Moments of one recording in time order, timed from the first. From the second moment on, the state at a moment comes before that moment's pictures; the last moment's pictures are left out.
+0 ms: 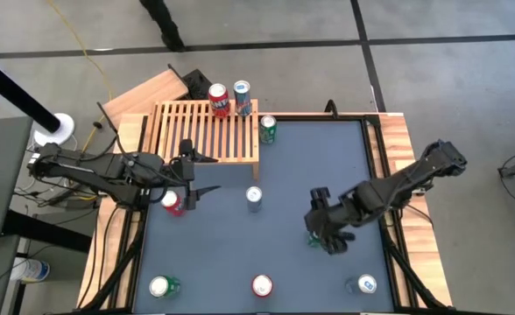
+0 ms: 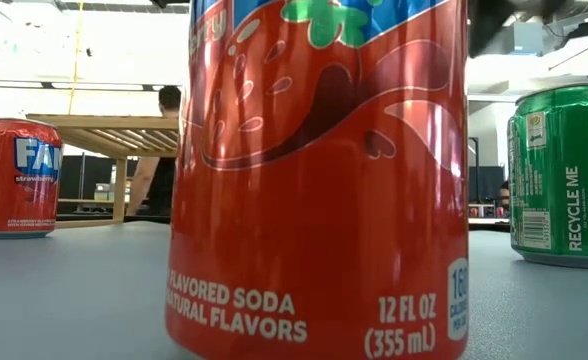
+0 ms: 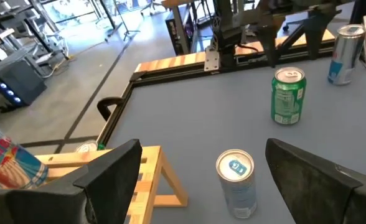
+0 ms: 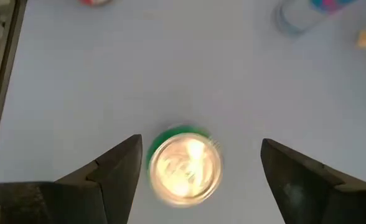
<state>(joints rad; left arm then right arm) -0.18 0.92 0.91 -0.25 -0.39 0.16 0.48 1.45 1.31 -1.04 0.16 0.23</state>
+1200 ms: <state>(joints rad) -0.18 0.92 0.91 -0.24 -0.37 0.09 0.54 1.55 1.21 -1.06 0.18 0.38</state>
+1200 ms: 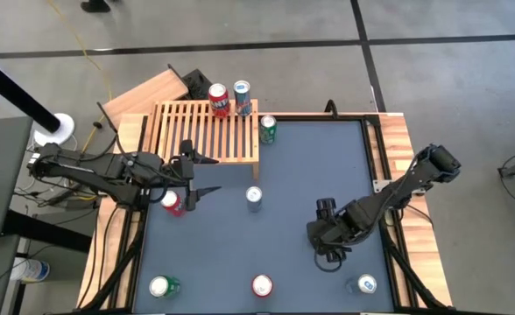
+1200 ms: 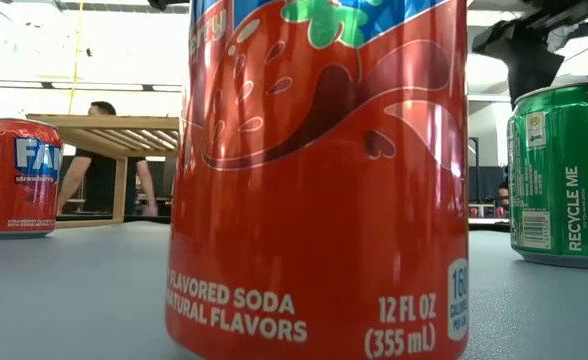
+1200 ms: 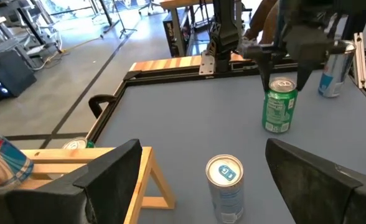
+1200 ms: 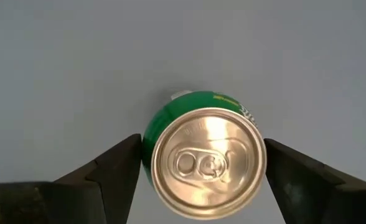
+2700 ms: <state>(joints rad) -0.18 0.92 0.91 -0.33 -0.37 0.00 0.41 1.64 1.41 -1.04 0.12 0.49</state>
